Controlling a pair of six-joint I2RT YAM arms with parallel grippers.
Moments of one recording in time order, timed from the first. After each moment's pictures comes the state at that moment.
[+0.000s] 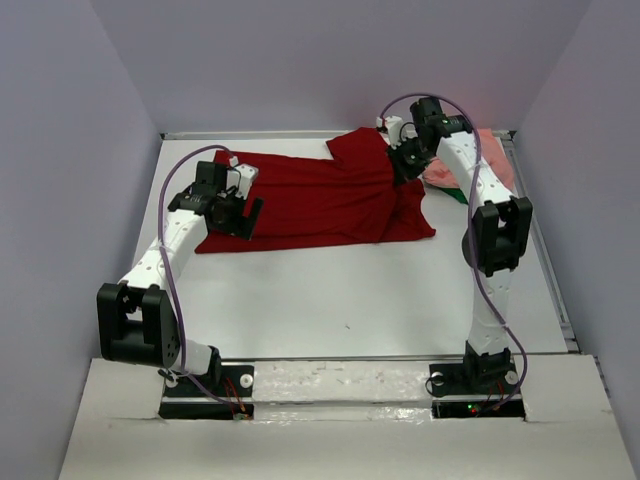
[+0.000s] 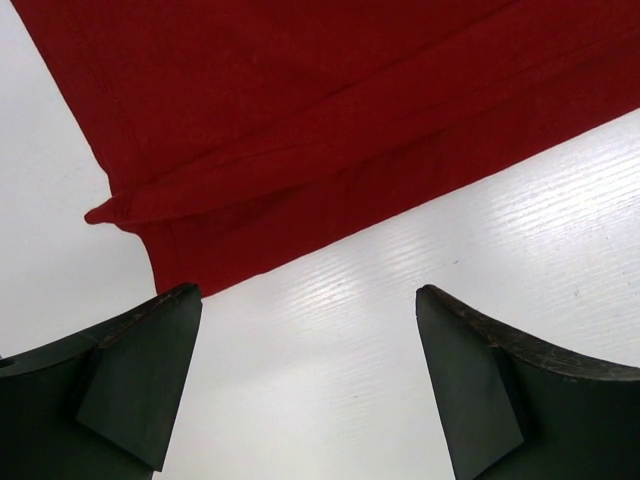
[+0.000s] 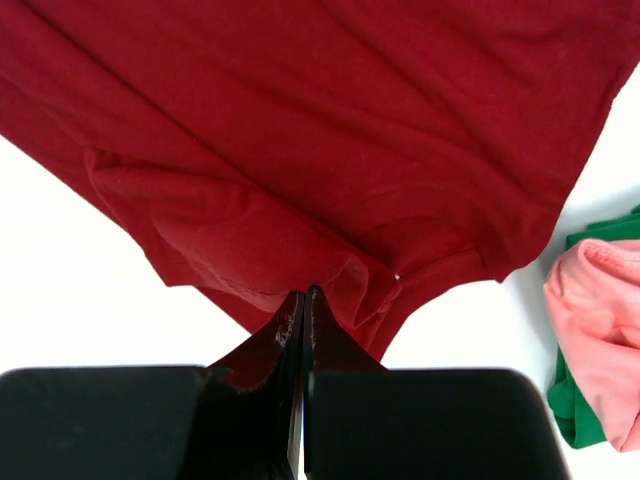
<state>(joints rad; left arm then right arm) -0.16 1.42 1.12 -0.63 0.06 0.24 0.22 2.16 2.13 -1.07 -0.35 -0.48</state>
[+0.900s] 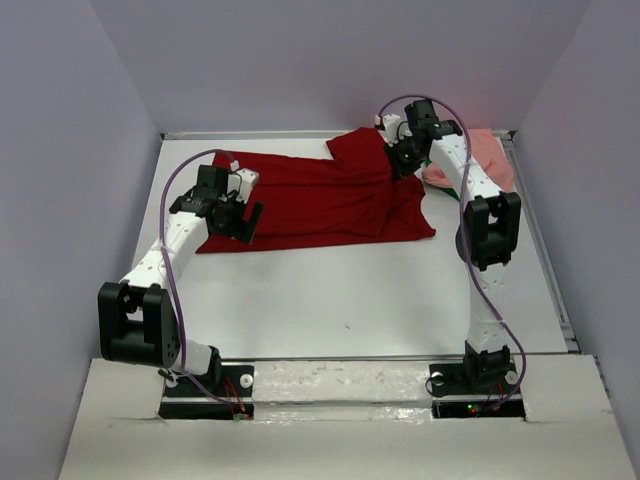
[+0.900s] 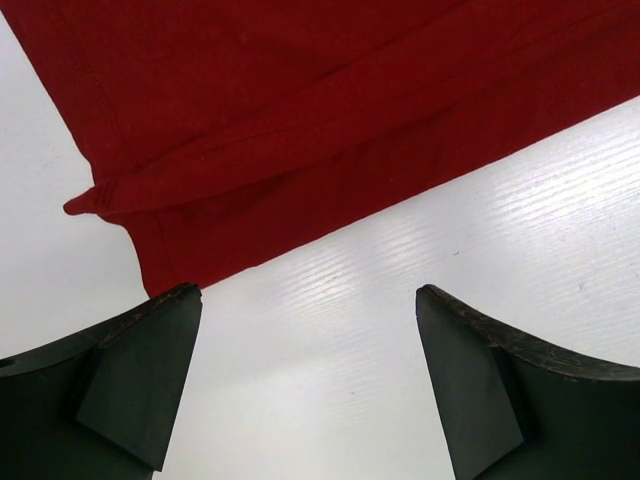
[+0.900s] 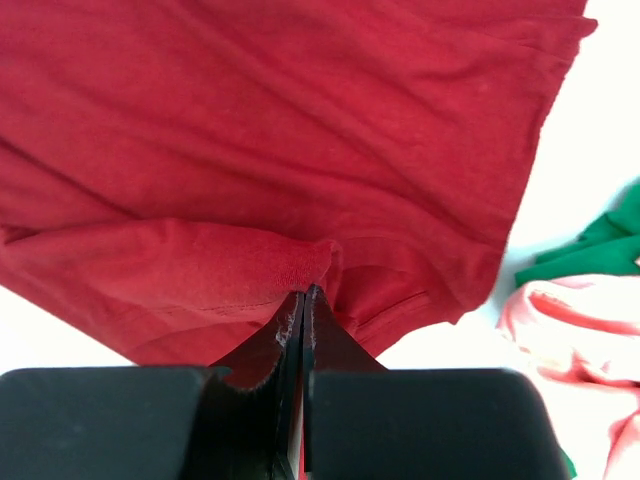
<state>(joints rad) -0.16 1.42 1.09 -0.62 0.06 0.24 0.22 2.26 2.17 -0.93 -0.27 -0.41</state>
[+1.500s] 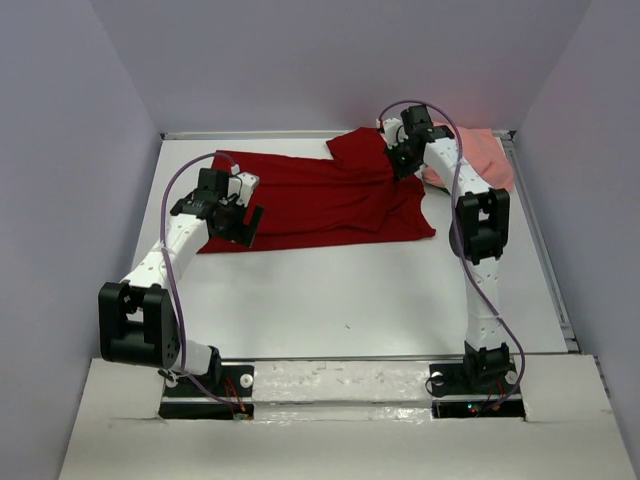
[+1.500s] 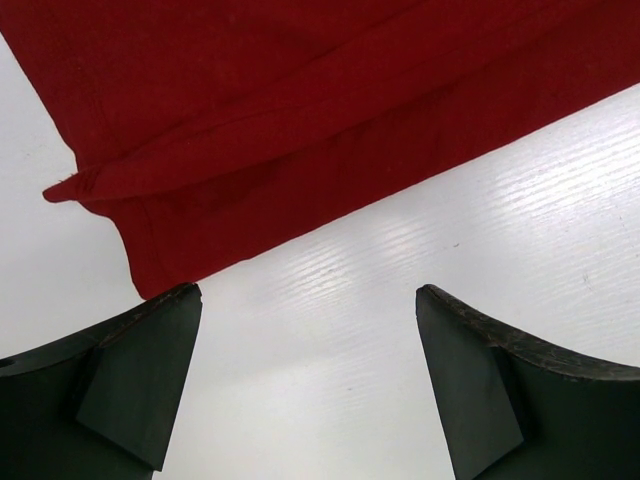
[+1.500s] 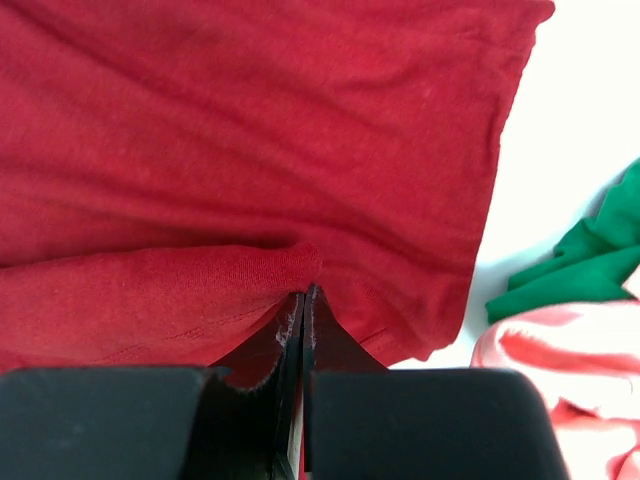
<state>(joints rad) -0.16 1.42 1.06 -0.62 0.06 0.24 0.21 2.37 2.21 -0.86 -0.15 -0.37</state>
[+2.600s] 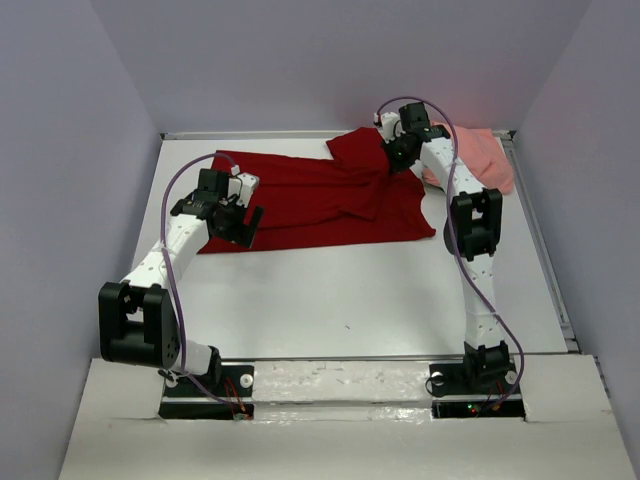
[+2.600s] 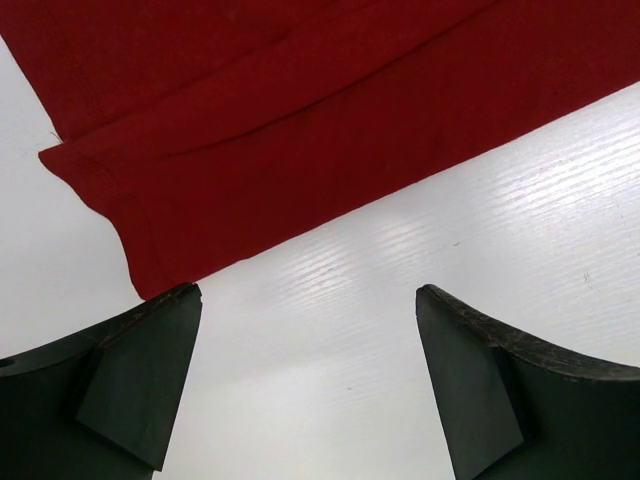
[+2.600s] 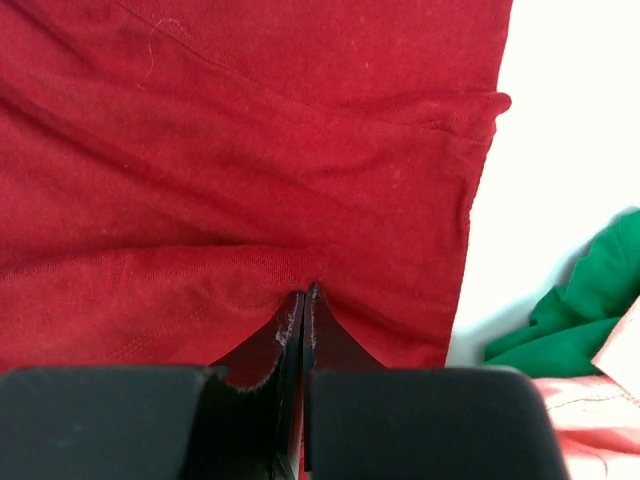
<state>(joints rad) -0.16 1.42 1.05 -0.61 0.06 0.24 0.21 2.47 2.34 -0.80 -0.17 -0.36</state>
